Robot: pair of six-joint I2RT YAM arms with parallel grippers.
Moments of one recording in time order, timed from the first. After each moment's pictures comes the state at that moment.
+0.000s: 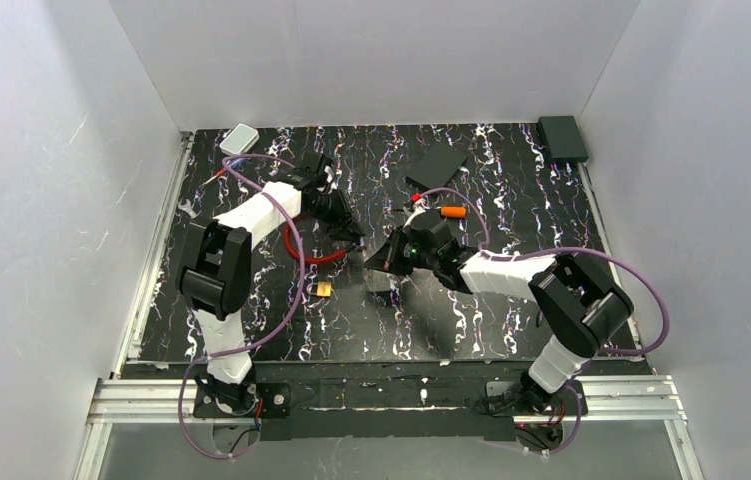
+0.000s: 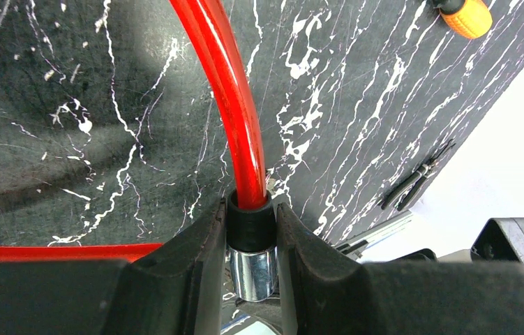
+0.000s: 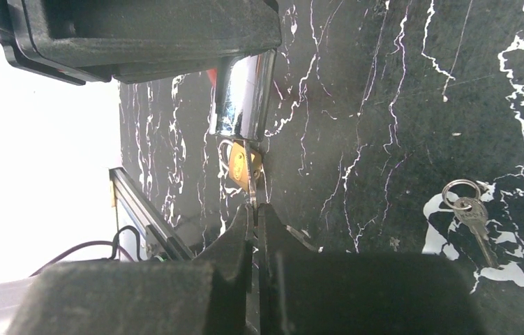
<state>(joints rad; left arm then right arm) -0.39 1.90 1.40 -0.63 0.40 -0.80 0.76 1.64 0.79 0.33 -0.26 0.95</state>
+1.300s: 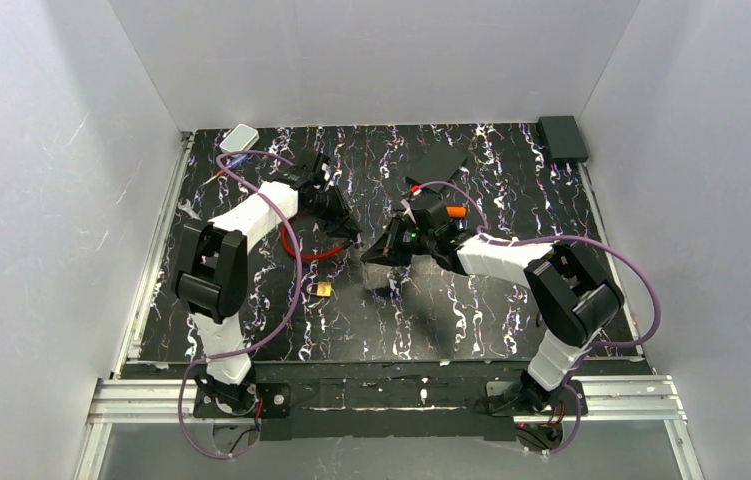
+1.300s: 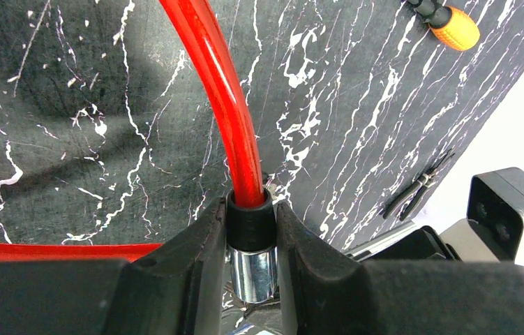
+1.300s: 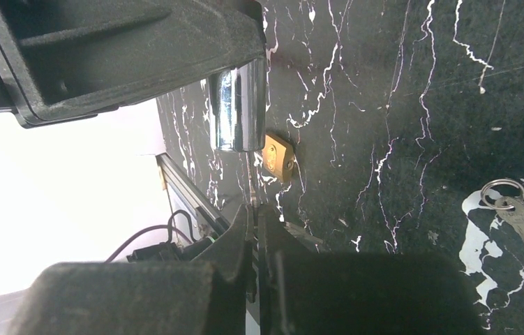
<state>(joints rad) -0.38 1.87 1.40 -0.62 0.36 -0.80 0.70 1.71 0.94 0.18 -0.44 1.07</state>
